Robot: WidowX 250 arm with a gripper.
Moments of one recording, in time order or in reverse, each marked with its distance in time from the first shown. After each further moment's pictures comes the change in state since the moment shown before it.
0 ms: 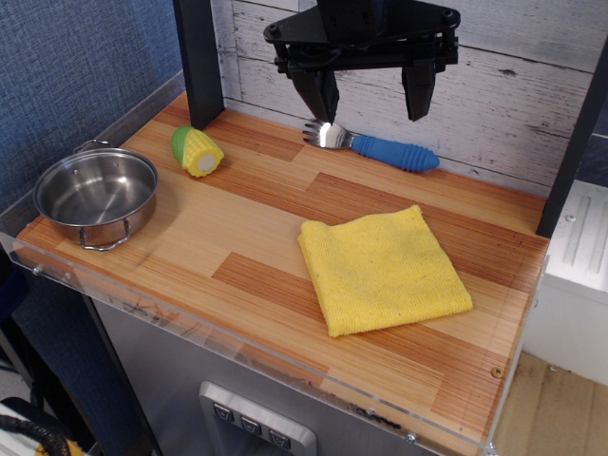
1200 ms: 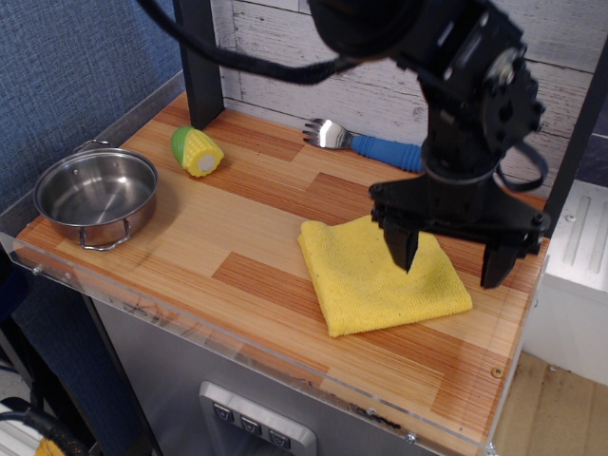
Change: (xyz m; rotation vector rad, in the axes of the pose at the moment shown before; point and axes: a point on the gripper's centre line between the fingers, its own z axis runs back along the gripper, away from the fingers) arm -0.073 -0.049 -0.087 0.040 0.144 -0.175
